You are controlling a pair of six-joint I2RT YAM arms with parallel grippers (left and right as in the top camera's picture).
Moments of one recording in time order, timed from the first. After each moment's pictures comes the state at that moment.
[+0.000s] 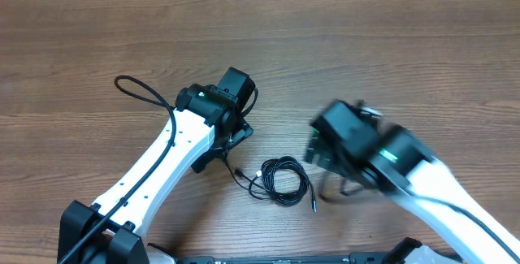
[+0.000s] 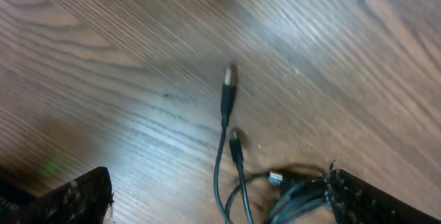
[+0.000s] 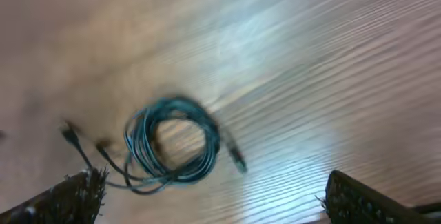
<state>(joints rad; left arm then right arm) -0.50 1.57 1.26 -1.21 -0.13 -1.17 0.71 1.24 1.22 -1.28 0.17 1.08</state>
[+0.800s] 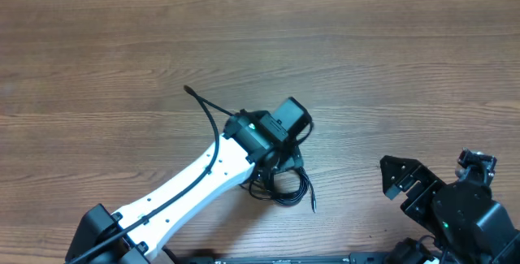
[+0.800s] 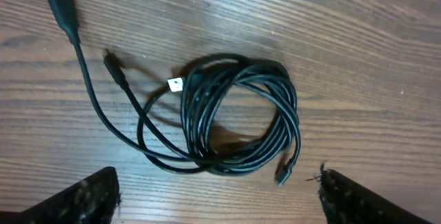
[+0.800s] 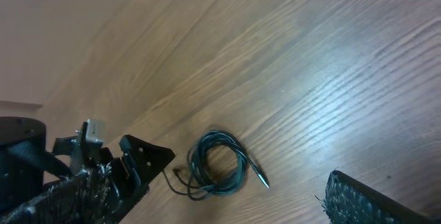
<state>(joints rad) -0.83 1.57 1.26 -1.08 -0.02 -1.11 0.71 0.66 1.23 -1.43 0.32 1.22</state>
